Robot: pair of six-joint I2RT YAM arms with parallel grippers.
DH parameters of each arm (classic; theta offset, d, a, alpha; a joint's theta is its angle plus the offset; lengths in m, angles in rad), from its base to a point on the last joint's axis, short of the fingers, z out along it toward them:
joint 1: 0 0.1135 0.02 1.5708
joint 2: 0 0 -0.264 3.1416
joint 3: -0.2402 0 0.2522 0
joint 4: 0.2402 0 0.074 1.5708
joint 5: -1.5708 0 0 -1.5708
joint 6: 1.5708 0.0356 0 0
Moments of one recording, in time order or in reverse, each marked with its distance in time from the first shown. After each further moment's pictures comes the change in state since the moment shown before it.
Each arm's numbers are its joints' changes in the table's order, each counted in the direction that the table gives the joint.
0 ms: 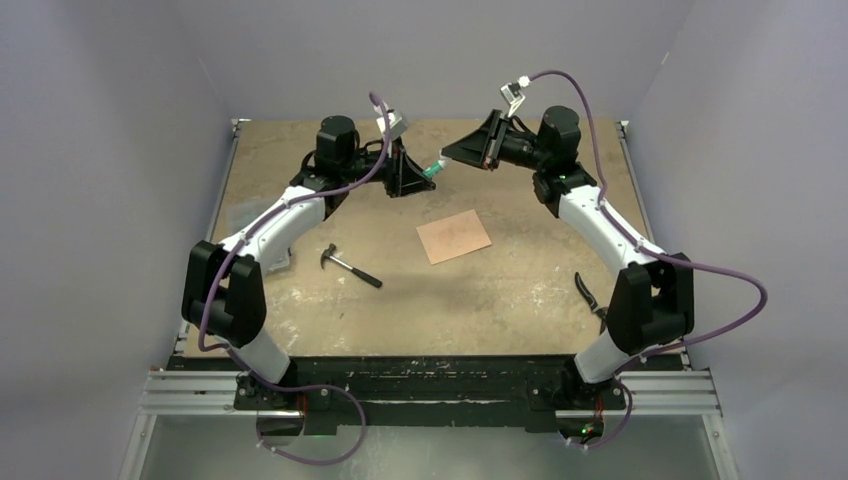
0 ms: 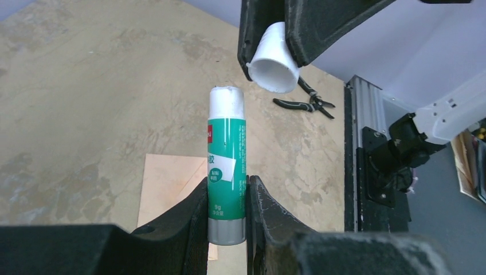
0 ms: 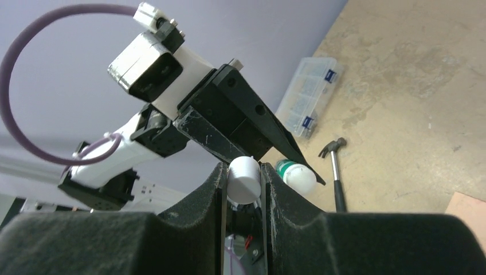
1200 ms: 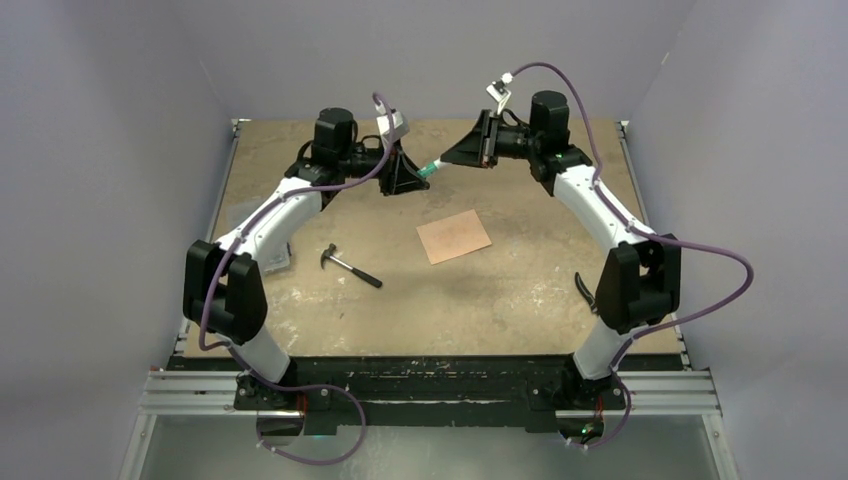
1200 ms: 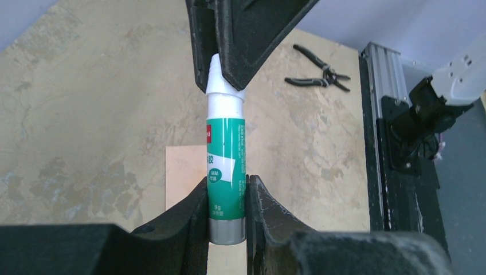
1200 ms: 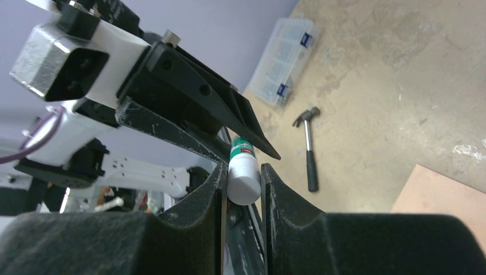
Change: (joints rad) left arm 0.019 -0.015 -0.082 0.160 -0.021 0.193; right arm -0.014 -0.108 -0.163 0.276 0.058 -0.204
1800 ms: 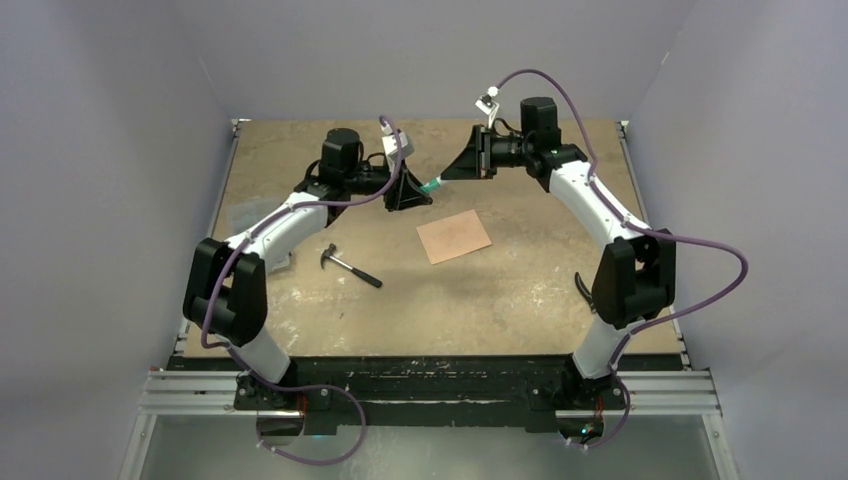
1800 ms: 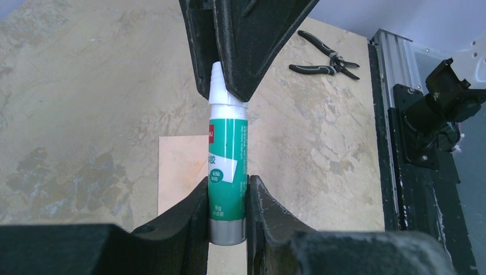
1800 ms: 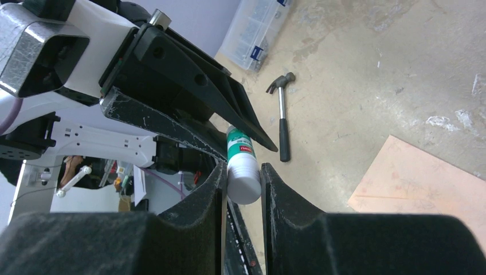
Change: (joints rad) left arm -0.026 0.008 0.139 -0.083 0.030 0.072; right arm 0.021 -0.052 -0.076 0.348 0.051 -0.352
